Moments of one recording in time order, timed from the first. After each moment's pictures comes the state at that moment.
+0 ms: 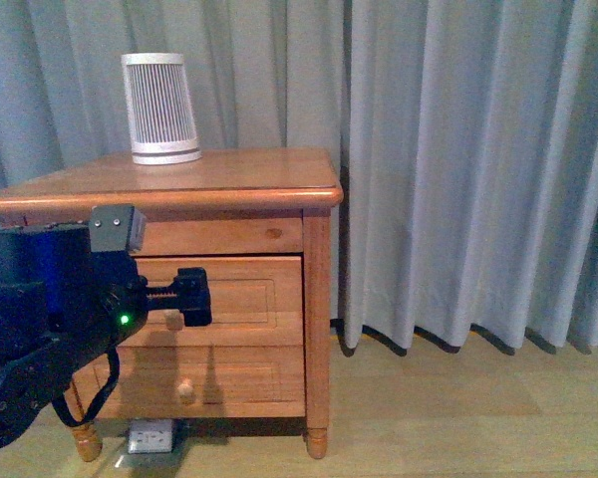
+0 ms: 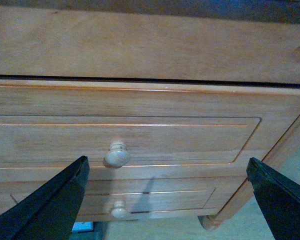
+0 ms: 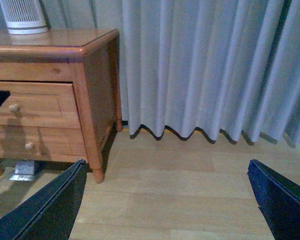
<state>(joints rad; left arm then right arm) -0.13 2.29 1.23 0.92 0.05 -0.06 0.00 0.00 0.01 0.00 0.00 0.00</state>
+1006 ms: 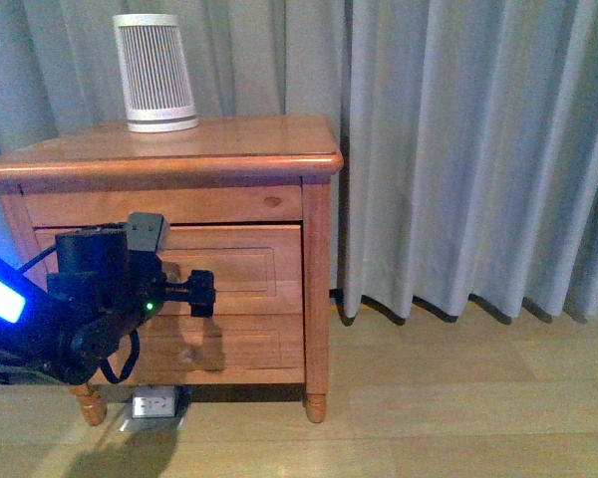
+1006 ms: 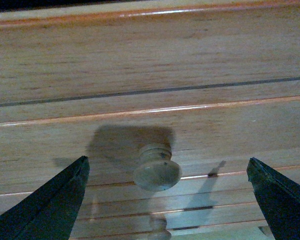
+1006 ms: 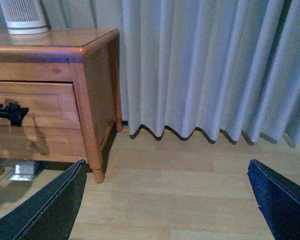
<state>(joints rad) -0.09 2.63 1.67 0.74 0.05 0.08 0.00 0.00 0.01 0.00 0.00 0.00</state>
